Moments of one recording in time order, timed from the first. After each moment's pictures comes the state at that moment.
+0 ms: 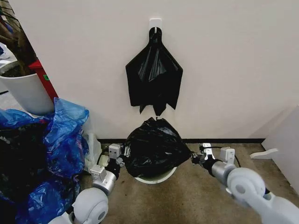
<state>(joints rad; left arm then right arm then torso) 1.33 -0.94 -0.11 -2.11 -0.62 -0.02 -0.30 -1.25 0.73 0.29 2.01 1.08 -0.51 0.05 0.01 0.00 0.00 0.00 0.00</state>
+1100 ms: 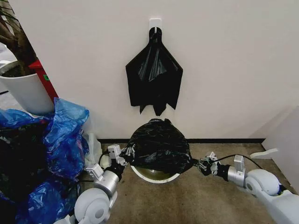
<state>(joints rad) 1.34 -0.98 -0.12 -2.15 -0.98 -0.01 -0.30 -1.25 0.74 0.34 1.70 0.61 -0.16 -0.72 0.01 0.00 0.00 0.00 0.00</state>
